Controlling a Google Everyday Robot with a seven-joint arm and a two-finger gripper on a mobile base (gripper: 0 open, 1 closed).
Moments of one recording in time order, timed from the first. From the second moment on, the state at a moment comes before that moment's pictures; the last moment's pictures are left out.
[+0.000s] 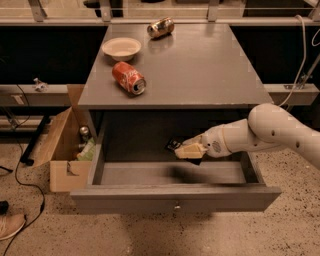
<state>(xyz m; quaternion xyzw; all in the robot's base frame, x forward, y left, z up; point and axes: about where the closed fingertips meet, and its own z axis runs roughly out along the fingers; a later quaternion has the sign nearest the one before) 0.562 -0.081 0.693 -0.38 0.81 0.33 0.30</state>
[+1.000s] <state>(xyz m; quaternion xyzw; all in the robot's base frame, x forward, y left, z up) 0.568 -0.071 0.674 -0.37 0.81 0.35 0.29</state>
